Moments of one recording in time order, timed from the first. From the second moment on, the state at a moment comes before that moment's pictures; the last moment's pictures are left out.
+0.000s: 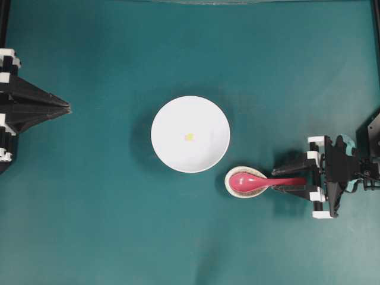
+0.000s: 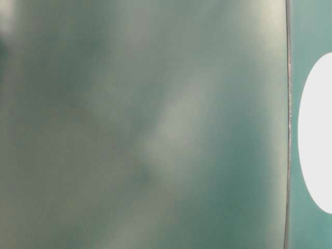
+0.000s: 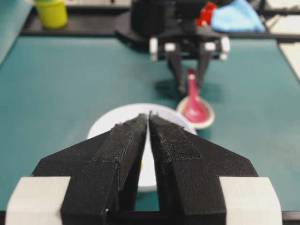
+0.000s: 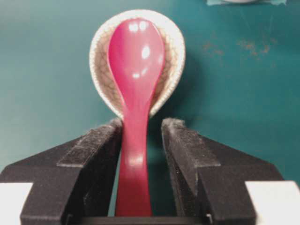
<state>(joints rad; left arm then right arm) 0.02 -1.01 1.16 0.01 -0.10 0.00 0.57 0.14 1.32 0.60 -1.10 0.03</state>
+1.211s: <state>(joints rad) 0.02 -1.01 1.16 0.01 -0.10 0.00 0.51 -0.11 1.29 0.58 -1.02 -0.04</state>
